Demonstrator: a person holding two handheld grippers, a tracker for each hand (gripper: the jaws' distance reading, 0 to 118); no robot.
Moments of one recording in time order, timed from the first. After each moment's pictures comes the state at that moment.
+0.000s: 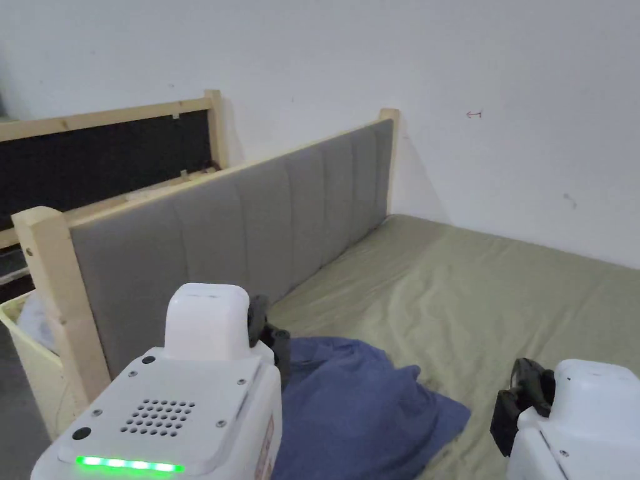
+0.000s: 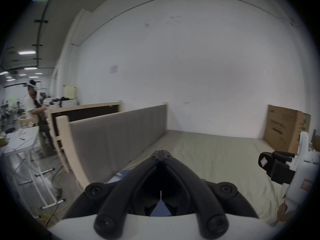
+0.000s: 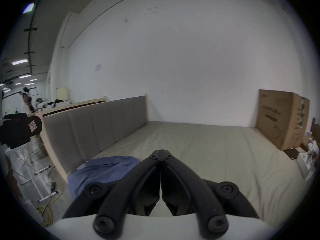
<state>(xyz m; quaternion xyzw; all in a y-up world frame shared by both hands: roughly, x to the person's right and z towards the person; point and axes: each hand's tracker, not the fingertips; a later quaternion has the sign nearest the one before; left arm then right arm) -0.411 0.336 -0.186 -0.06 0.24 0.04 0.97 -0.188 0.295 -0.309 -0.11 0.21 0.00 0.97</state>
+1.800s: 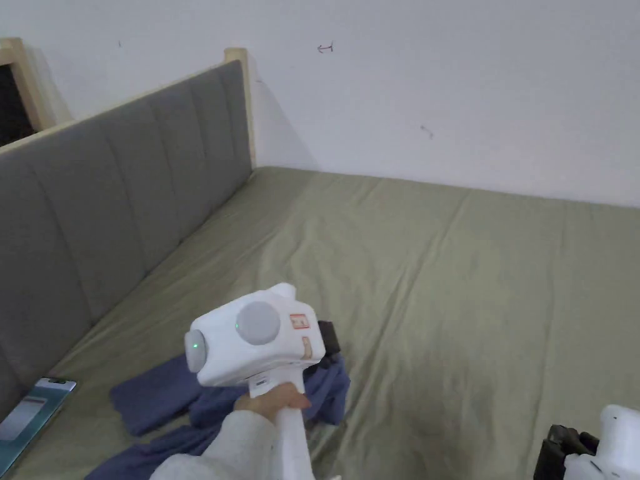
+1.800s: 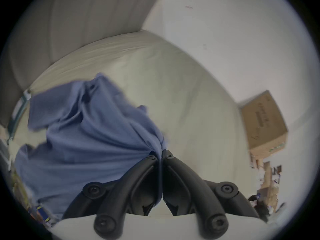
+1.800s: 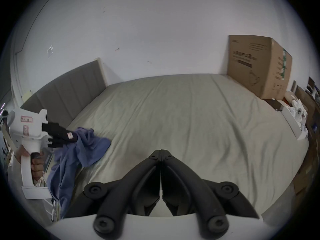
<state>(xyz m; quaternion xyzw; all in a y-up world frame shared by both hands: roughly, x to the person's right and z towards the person) -0.351 0.222 -0.511 -0.39 -0.04 0.30 0.87 -0.028 0.221 -0.393 -0.28 -0.01 -0.07 0.96</state>
